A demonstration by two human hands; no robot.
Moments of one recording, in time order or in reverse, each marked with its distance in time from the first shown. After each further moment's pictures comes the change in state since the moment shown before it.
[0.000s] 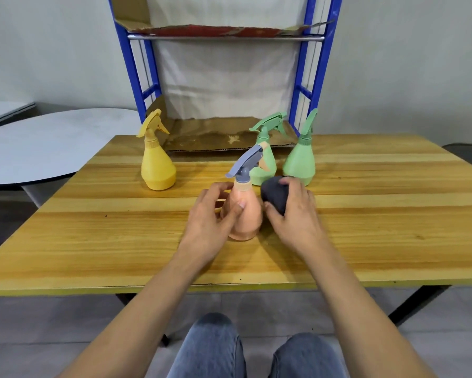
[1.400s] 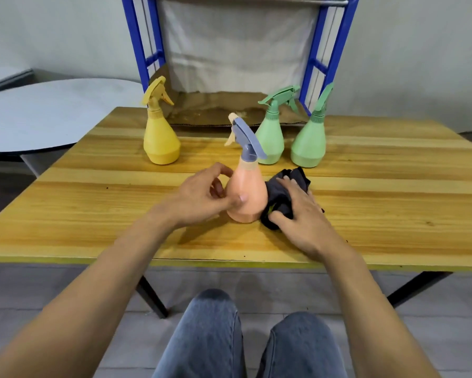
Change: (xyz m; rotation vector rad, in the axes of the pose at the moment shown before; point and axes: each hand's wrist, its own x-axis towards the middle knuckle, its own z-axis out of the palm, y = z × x) left_hand 0.015 0.011 -0.041 0.259 -0.401 -0.134; right_hand -0.031 0.003 -0.009 -0.046 -0.319 0.018
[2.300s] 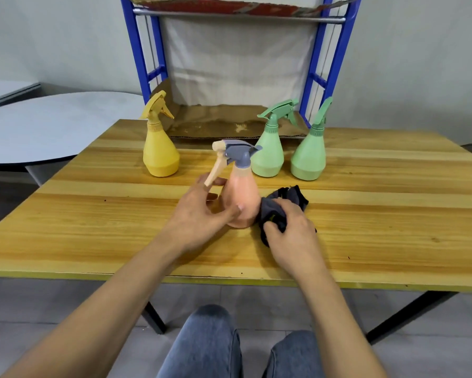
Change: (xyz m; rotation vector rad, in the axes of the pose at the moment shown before) left_hand -0.004 -0.003 0.022 -0.133 0.246 -0.004; right_hand -0.001 -0.018 0.026 0.201 0.256 0.069
